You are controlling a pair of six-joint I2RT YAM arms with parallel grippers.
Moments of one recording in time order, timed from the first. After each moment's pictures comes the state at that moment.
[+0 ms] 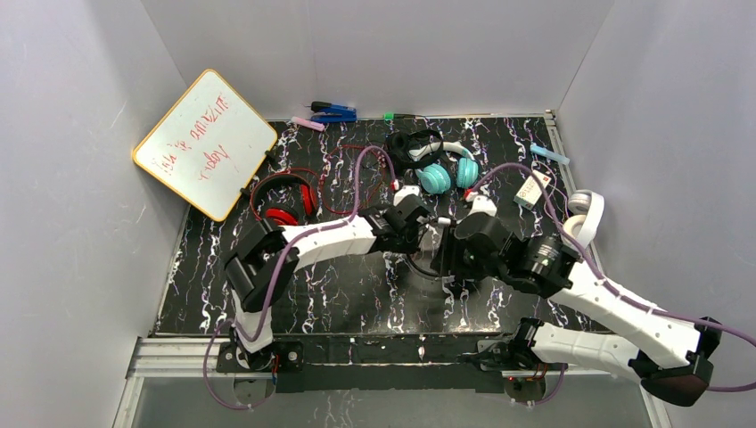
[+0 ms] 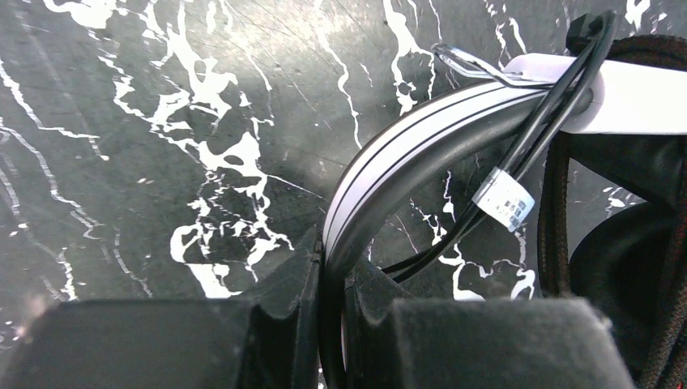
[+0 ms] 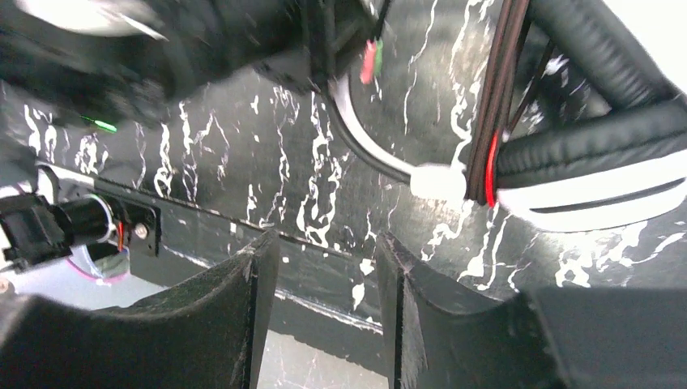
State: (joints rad) left arm -0.97 1.82 1.27 -0.40 -0.21 -0.74; right arm 1.03 0.91 0.98 -0.93 0.22 0.88
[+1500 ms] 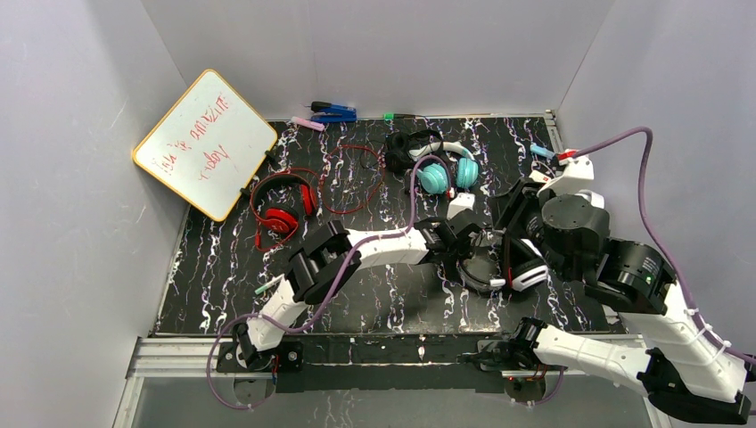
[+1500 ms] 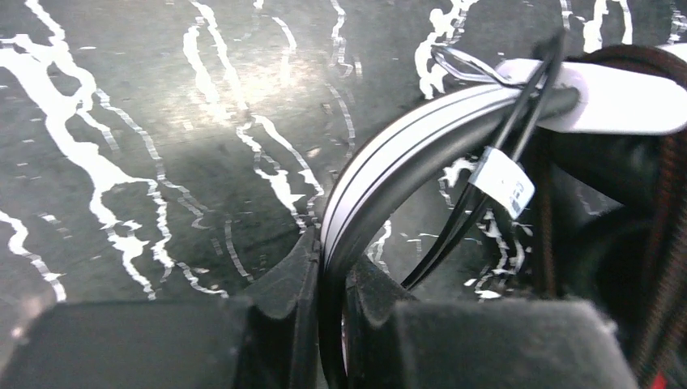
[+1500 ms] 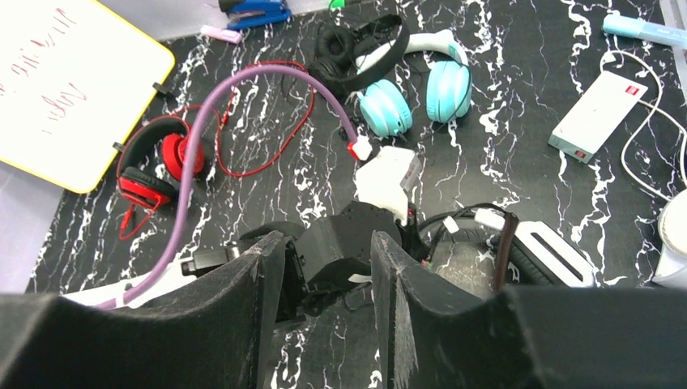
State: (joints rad) left arm -1.13 2.24 1.67 -0.22 -0.28 -0.75; right arm 1.00 0.79 1.37 -0.97 0.70 0.60
